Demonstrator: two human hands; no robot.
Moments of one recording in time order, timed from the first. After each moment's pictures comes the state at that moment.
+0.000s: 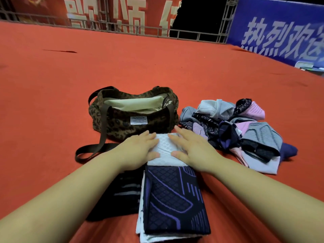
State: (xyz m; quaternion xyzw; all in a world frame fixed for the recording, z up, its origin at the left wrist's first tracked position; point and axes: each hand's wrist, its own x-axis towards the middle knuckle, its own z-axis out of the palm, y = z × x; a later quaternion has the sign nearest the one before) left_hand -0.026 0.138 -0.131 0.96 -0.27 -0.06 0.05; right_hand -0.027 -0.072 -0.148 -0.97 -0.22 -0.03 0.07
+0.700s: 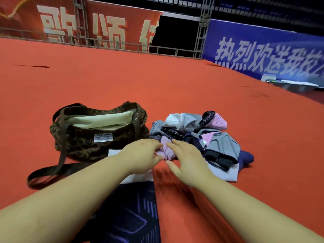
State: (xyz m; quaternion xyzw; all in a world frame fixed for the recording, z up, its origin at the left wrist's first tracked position) left_hand -0.017 0.031 -0.101 0.94 -0.31 0.01 0.13; right_hand -0.050 -0.142 -0.138 -0.97 -0.14 -0.20 0.09
